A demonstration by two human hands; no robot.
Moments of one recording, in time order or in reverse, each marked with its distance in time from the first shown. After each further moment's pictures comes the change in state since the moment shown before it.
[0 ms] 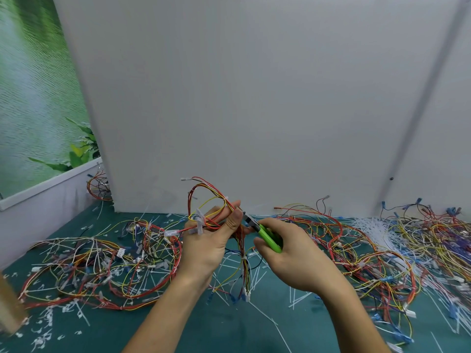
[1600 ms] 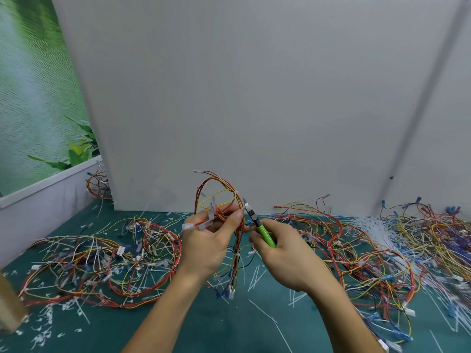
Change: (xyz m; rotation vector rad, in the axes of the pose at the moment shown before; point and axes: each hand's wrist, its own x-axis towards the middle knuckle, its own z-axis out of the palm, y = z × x) left_hand 0.000 -0.001 -0.005 0.114 -0.001 0.084; right_hand 0.002 -0.013 0.011 0.089 -0.010 0.151
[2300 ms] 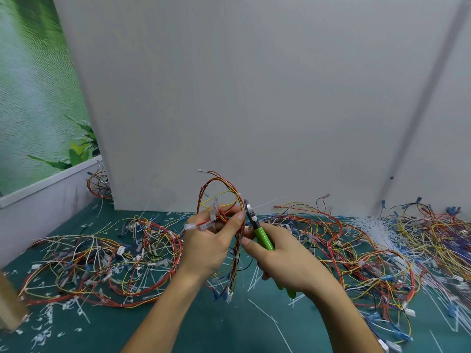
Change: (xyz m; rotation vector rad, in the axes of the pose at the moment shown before) left_hand 0.000 0.001 -0.001 0.027 -0.021 0.027; right_hand -0.003 -0.011 -0.002 0.106 -0.137 0.091
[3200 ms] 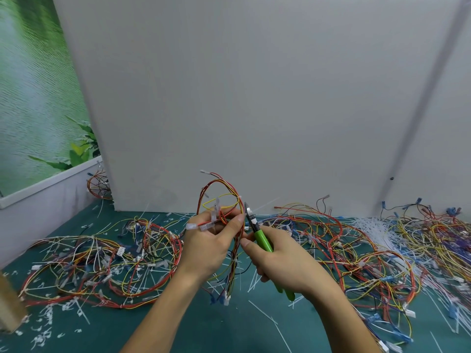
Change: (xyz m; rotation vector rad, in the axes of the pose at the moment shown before) left_hand 0.000 0.002 -0.001 -0.004 -0.032 -0.019; right_hand 0.002 0.003 0.003 0.026 0.005 0.024
